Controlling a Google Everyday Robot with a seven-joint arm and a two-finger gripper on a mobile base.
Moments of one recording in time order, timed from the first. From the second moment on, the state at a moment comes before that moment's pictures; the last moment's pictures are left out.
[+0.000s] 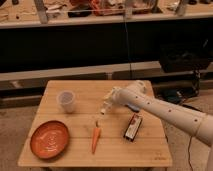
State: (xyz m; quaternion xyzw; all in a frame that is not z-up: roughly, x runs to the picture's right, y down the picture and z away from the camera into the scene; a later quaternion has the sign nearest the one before) arm 0.027 0.082 0.870 -0.05 -0.26 -0.34 0.90
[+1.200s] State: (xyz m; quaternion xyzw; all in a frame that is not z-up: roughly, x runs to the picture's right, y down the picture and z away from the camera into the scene) arm 0.043 0.047 0.862 -0.07 -0.48 0.10 0.87
